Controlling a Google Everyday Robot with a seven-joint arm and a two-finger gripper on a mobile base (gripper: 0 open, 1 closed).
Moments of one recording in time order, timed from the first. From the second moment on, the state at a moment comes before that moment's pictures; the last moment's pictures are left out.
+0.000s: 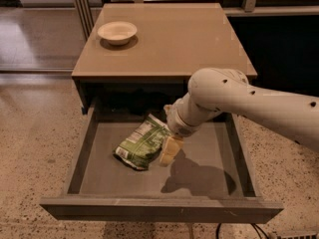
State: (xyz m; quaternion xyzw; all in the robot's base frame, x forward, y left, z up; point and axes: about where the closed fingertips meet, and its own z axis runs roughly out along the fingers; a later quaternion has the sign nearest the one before) arm 0.537 -0.020 0.705 -0.66 0.71 0.10 0.23
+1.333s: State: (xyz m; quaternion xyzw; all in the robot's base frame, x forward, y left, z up) arm 0.552 0.052 0.641 -0.66 0.68 0.19 0.26
